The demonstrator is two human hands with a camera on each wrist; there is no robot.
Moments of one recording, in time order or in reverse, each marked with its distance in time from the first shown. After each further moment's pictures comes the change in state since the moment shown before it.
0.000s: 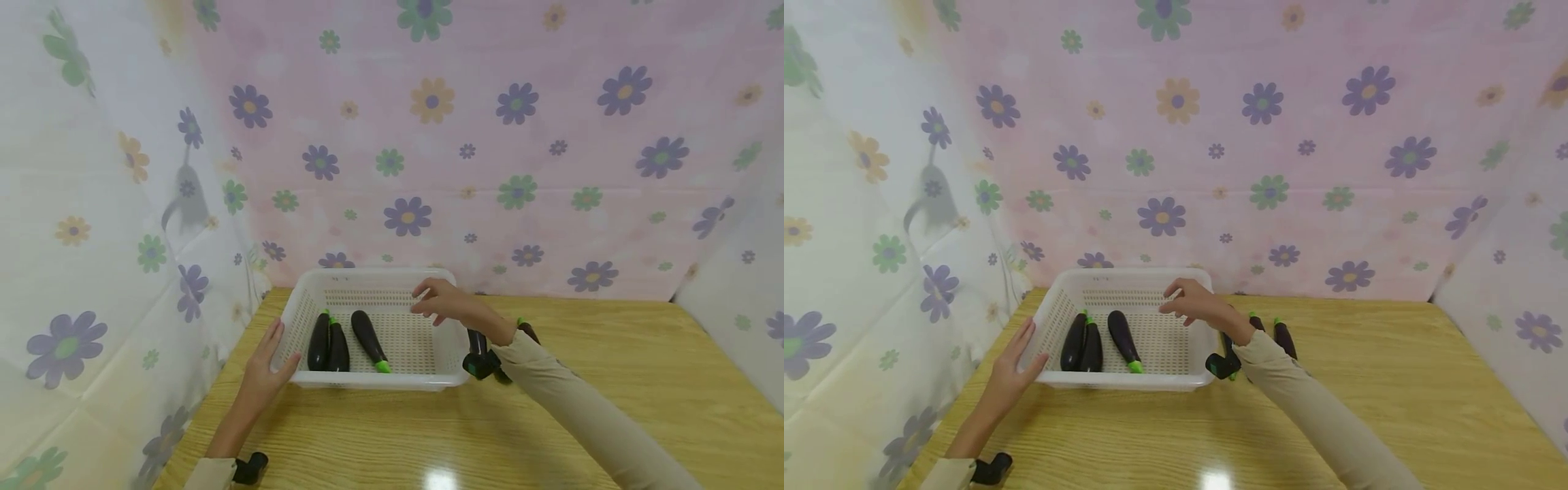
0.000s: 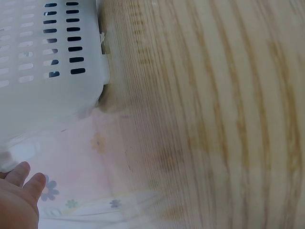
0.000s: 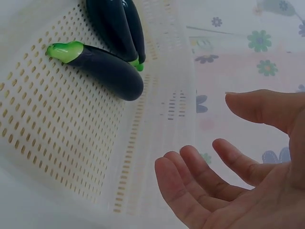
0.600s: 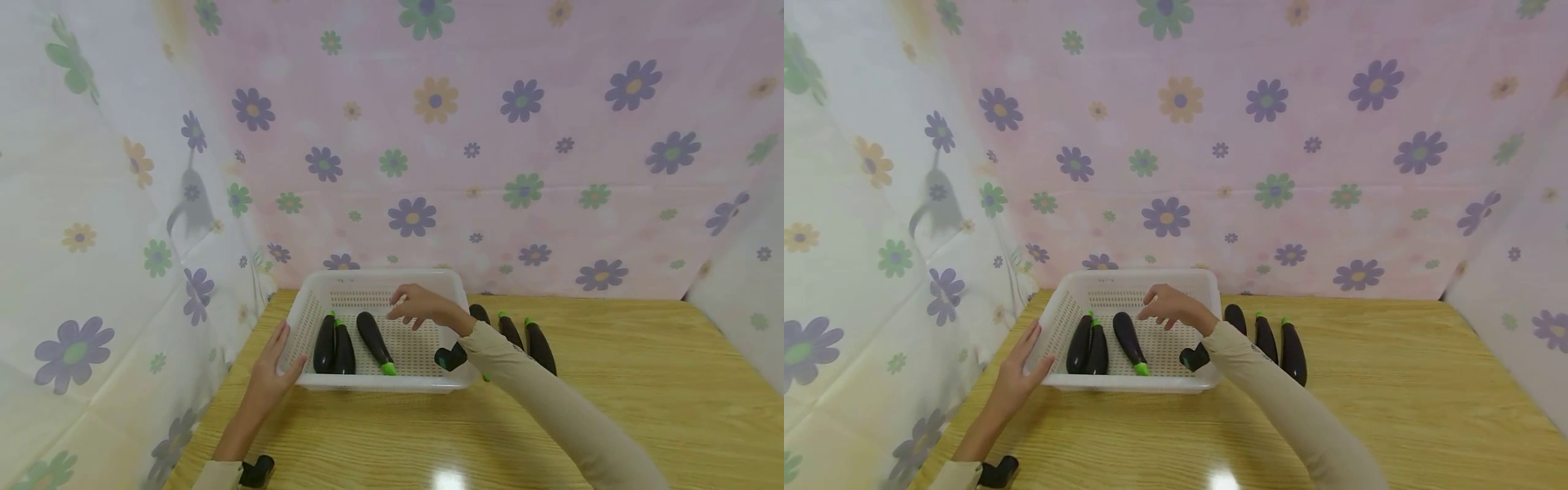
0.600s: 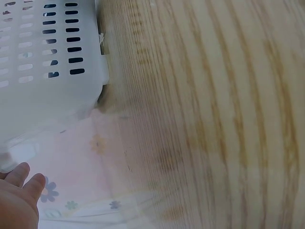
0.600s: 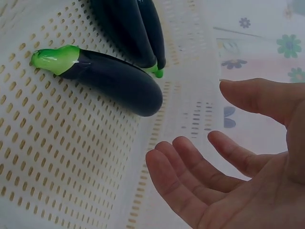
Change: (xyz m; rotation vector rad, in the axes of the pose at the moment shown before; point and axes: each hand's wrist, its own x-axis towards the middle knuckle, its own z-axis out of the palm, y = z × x) left_hand 0.000 0.003 -0.002 0.009 -0.027 -0.028; right_hand 0.047 -0.009 0.036 -0.070 -0.039 0.057
